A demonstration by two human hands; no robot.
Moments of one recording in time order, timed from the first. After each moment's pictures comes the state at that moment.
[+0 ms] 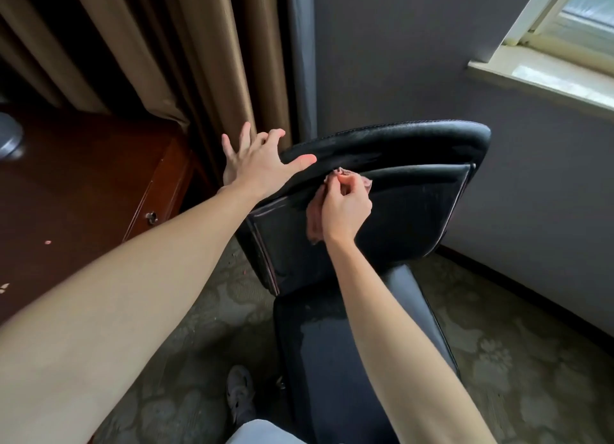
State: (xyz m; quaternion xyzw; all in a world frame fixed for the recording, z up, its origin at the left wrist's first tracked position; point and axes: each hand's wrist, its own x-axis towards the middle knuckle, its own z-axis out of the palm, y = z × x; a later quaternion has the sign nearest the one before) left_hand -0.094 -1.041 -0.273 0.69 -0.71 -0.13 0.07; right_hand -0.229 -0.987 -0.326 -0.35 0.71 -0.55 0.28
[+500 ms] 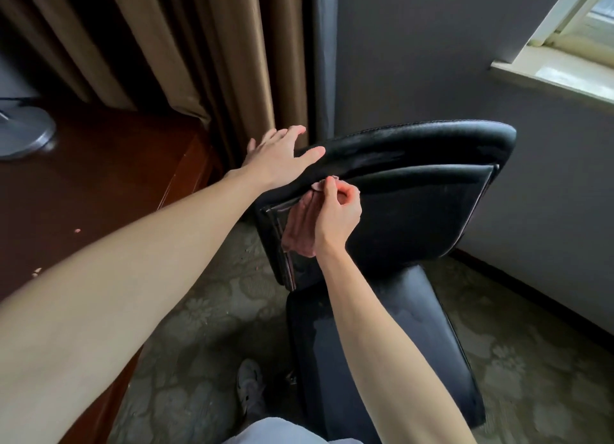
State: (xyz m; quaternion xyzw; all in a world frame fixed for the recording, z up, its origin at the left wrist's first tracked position) left_hand -0.076 -1.031 -0.250 0.65 -0.72 -0.23 0.09; right_hand -0.176 -0.960 -0.320 -0.22 0.61 -0.63 0.42
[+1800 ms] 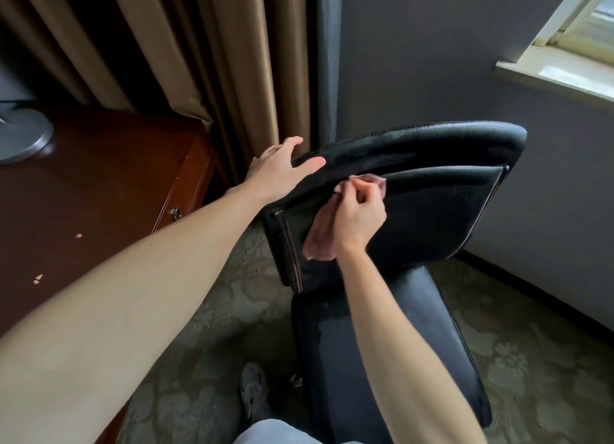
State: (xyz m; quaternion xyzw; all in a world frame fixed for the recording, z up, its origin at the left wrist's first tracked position) left_hand -0.057 -1.030 -0.276 0.65 -0.68 -0.30 0.14; right_hand -0.188 -0.969 -0.330 -0.32 0.71 -0.57 0.26
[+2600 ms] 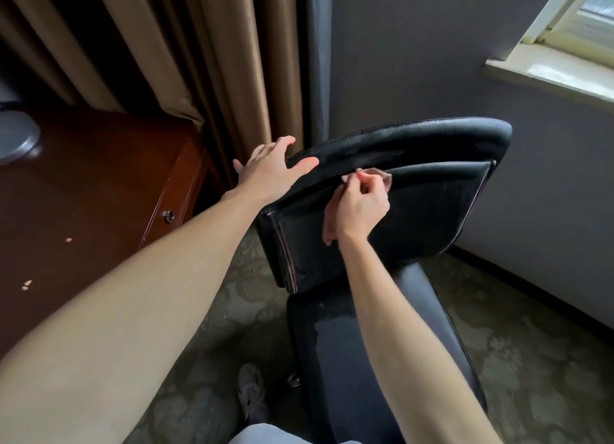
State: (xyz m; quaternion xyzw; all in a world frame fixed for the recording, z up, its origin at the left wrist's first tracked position) left_hand -0.060 -1.025 -0.270 0.68 -0.67 -0.27 0.14; right_hand -0.202 -0.989 -0.330 -0.29 0.71 -0.60 0.23
